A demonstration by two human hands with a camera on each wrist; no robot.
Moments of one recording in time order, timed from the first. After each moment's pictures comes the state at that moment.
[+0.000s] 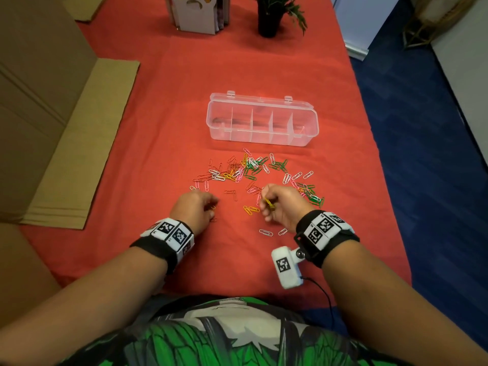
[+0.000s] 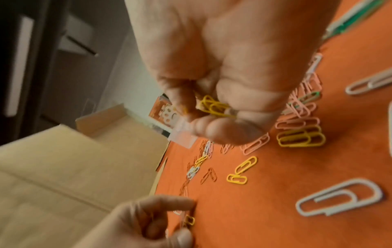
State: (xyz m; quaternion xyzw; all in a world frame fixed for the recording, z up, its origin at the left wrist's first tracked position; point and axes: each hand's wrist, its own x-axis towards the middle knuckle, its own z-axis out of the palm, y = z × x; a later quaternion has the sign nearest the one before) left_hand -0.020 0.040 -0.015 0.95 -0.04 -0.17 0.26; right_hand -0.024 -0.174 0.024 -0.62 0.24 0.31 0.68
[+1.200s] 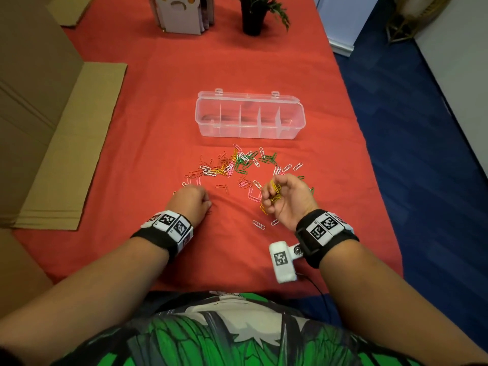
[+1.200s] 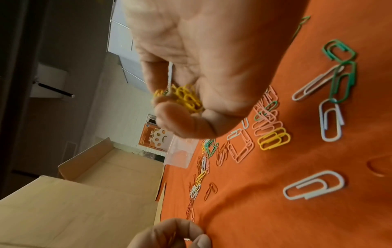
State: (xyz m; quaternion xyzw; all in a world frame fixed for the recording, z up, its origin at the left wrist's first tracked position) left_hand -0.021 0.030 -0.004 0.97 -0.07 -0.16 0.17; right_hand -0.046 -0.195 0.026 -0.47 0.25 0.23 0.82
